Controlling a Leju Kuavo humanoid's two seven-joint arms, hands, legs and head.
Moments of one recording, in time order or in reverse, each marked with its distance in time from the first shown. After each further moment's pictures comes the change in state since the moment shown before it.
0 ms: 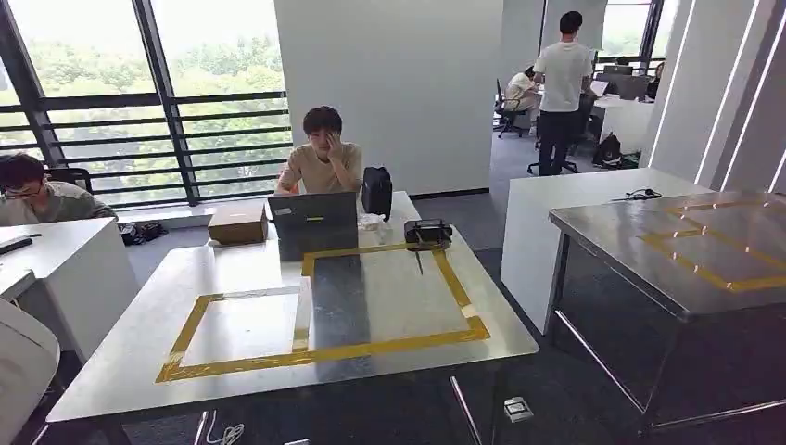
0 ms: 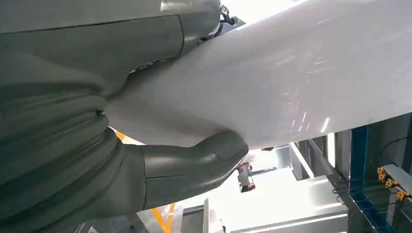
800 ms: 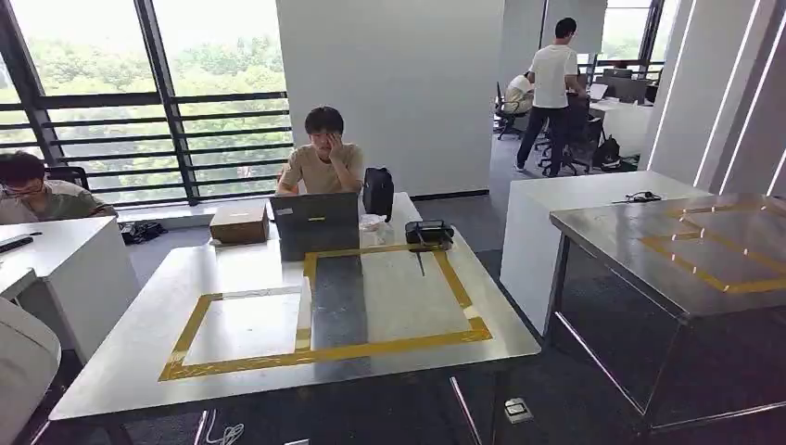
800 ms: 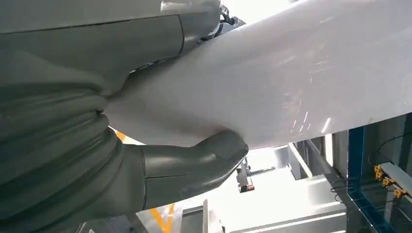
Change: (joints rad) left arm 0.006 -0.009 0.000 -0.033 -0.015 0.003 0.009; right arm 0.001 0.000 0.000 0.000 0.000 0.011 -0.001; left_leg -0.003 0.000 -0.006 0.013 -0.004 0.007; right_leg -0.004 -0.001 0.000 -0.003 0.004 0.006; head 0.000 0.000
